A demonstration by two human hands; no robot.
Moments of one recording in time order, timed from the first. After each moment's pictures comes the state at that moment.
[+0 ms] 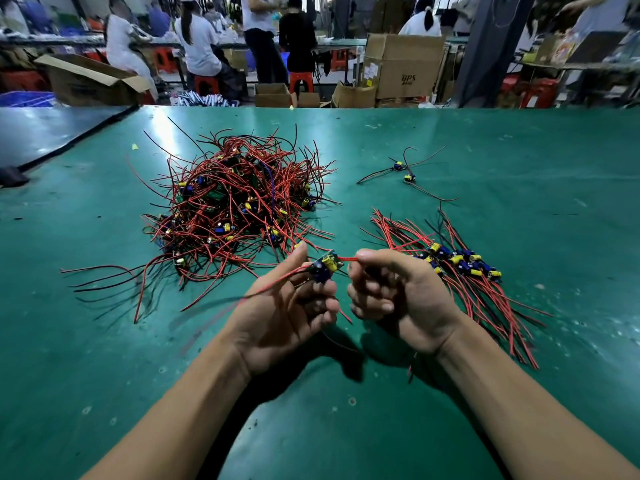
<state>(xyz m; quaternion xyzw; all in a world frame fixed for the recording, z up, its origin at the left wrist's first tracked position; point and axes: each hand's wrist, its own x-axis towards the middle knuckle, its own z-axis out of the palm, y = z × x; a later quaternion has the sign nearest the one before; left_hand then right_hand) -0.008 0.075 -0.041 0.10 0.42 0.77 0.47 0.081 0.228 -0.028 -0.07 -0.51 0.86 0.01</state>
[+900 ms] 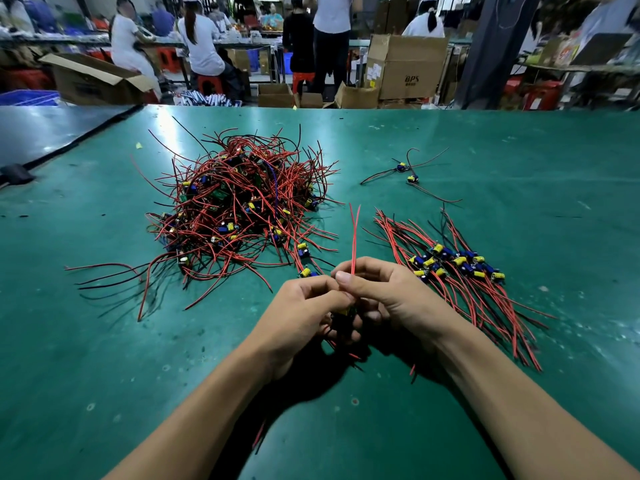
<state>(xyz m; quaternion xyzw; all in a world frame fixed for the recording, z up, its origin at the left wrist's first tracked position) 0.007 0.084 -0.059 0.23 0.59 0.69 0.34 0.073 0.234 -0.054 -0.10 -0.62 0.78 0.02</state>
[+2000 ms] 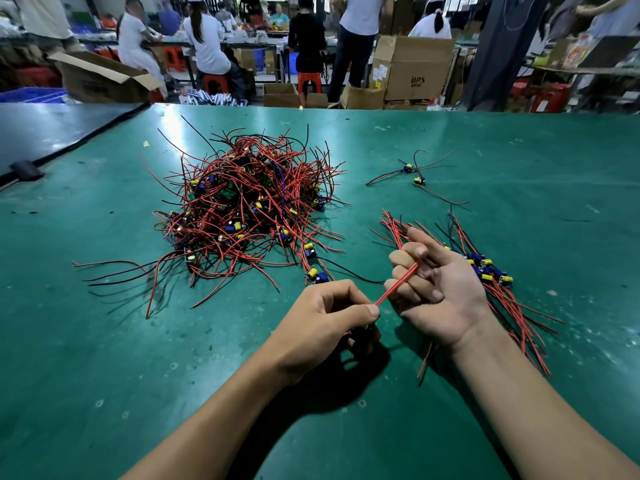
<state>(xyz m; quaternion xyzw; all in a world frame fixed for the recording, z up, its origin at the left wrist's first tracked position) 0.022 0.086 -0.052 0.31 0.62 0.66 0.31 0.078 0.253 -0.028 -0.13 -0.27 0.95 0.06</state>
